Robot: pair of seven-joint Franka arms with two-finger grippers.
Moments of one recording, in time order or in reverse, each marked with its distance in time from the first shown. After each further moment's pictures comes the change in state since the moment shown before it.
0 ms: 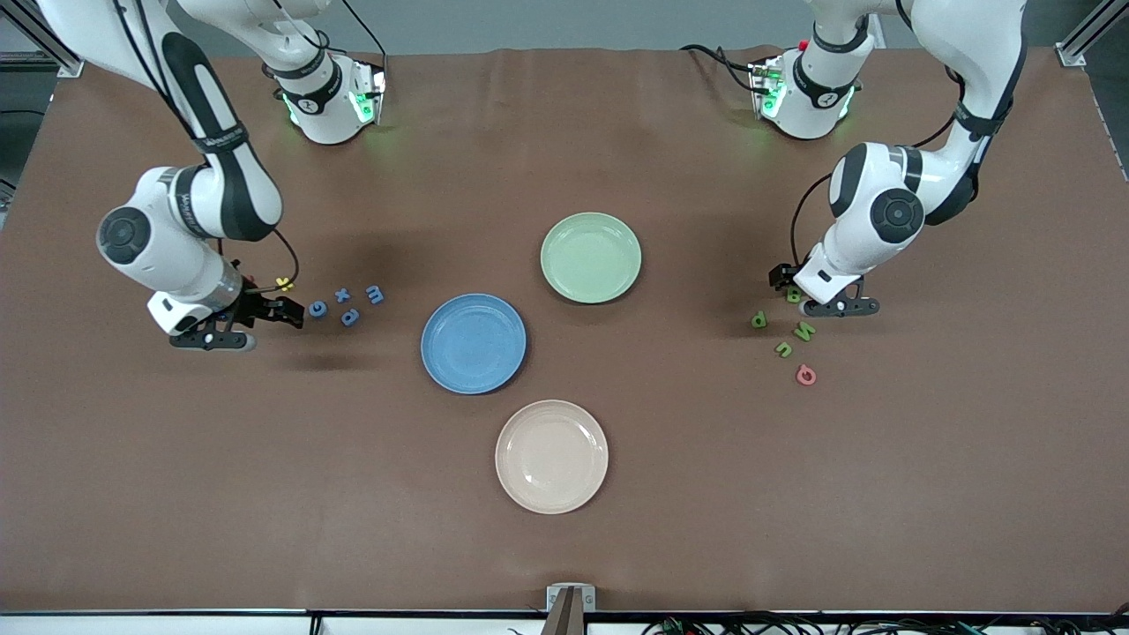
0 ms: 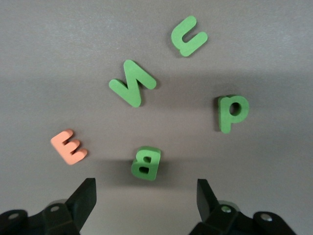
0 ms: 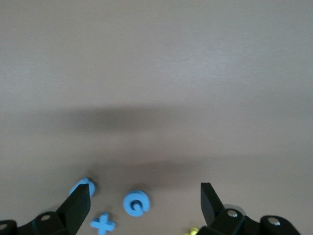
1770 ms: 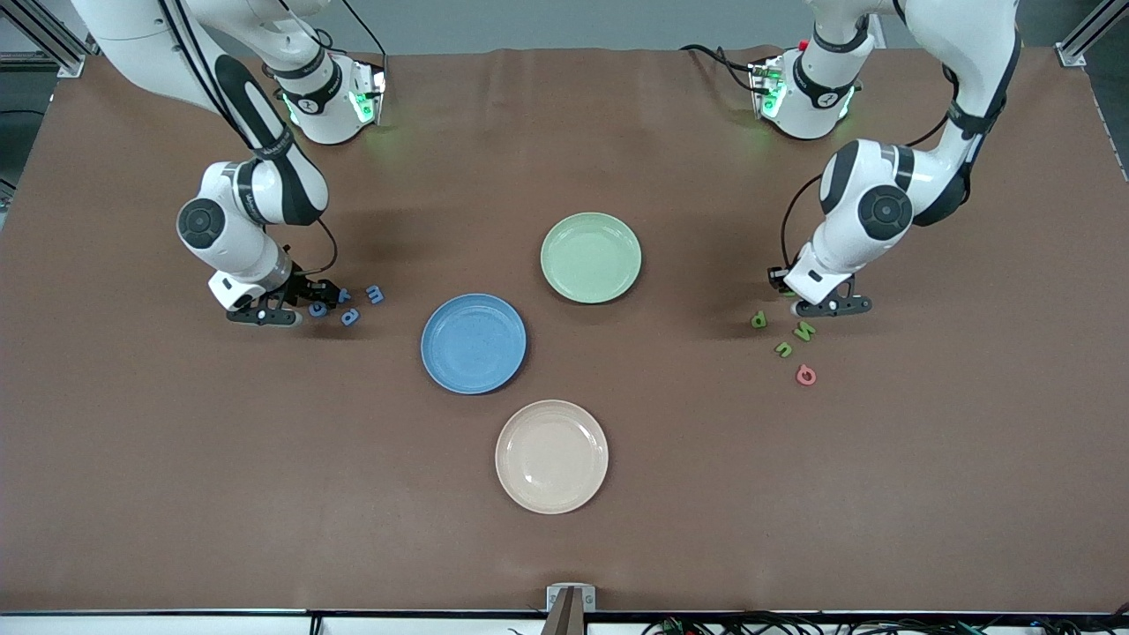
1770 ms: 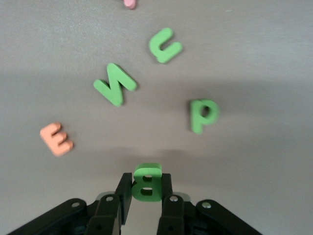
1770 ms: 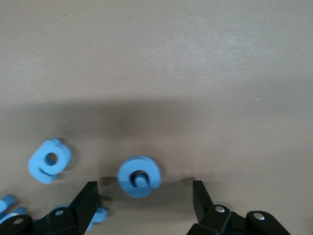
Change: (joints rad) left arm -0.001 -0.076 -0.076 0.042 0.001 -0.130 -0.134; right arm 0.059 0.067 0.000 -0.188 0.000 0.209 0.080
